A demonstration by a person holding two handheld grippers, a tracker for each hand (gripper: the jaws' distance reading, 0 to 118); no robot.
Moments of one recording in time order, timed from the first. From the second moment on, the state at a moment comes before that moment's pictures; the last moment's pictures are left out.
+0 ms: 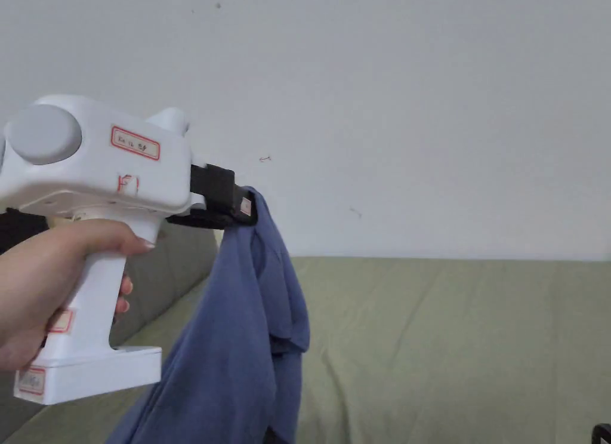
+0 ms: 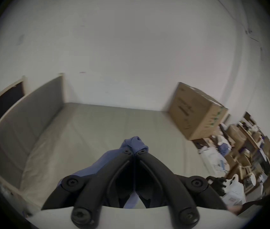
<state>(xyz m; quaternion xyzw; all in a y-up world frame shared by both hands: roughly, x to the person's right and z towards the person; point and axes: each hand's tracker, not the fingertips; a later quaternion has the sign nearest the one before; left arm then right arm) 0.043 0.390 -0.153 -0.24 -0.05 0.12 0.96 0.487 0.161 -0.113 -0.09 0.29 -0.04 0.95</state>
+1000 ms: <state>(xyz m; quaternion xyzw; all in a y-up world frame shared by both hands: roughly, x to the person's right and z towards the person) 0.288 0.106 -0.298 -0.35 -0.18 0.08 0.91 0.590 0.116 -0.131 -0.14 0.16 -0.06 0.97</state>
